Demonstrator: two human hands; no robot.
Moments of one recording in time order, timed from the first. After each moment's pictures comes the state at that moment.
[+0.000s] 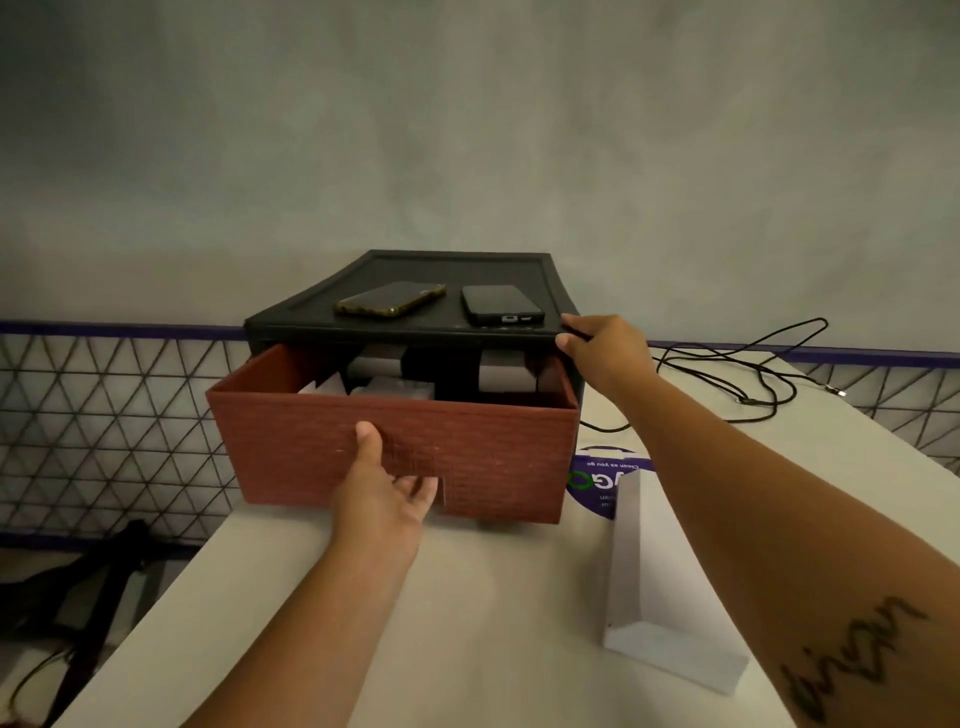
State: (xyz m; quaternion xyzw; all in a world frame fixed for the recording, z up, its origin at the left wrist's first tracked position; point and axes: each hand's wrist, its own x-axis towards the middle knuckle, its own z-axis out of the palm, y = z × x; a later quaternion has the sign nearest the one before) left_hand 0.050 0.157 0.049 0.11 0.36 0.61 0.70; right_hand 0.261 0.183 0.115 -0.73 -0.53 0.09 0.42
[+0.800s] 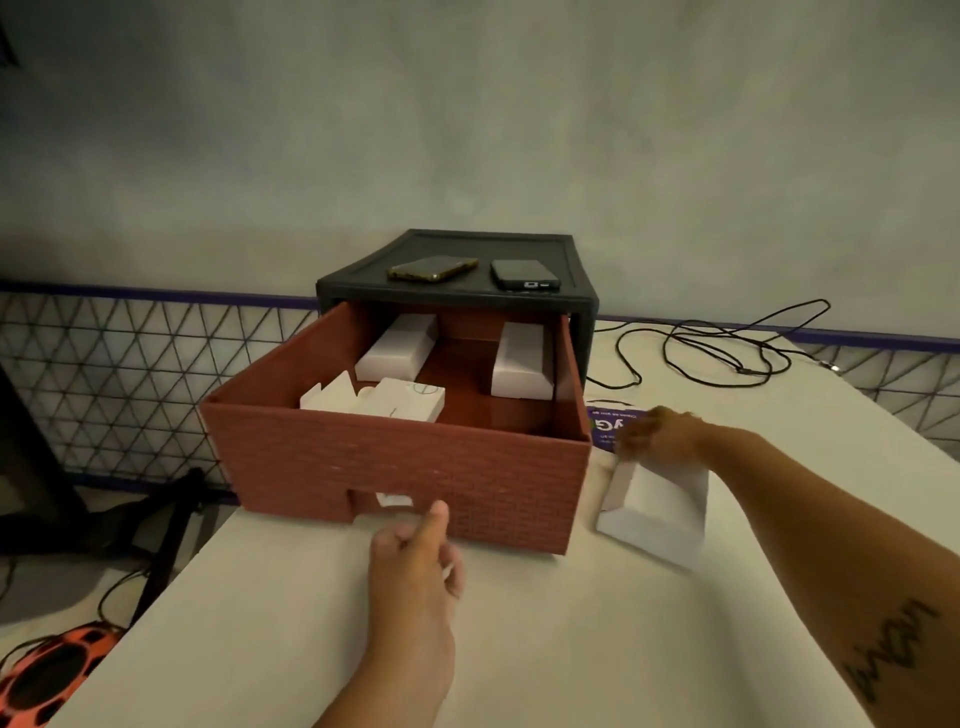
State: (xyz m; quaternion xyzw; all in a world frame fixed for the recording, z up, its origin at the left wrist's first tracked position) left_hand 0.021 -0.007 0.017 0.21 0.45 0.60 0.62; right_hand 0.303 0.081 0.046 -0.81 -0.56 0.19 0.02
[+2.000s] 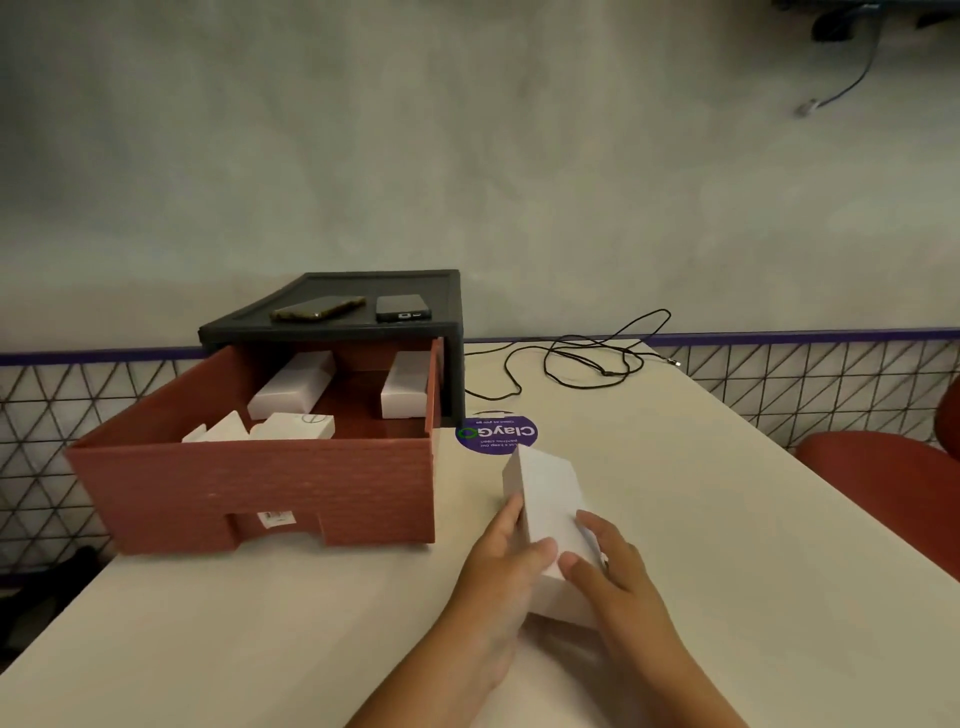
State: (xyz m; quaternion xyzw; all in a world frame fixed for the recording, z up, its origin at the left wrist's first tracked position) left_hand 0.132 -0.083 0.028 0.54 0.33 0.34 0.69; right_hand 0.236 -0.139 0.004 -0.68 -0.43 0.27 0.54
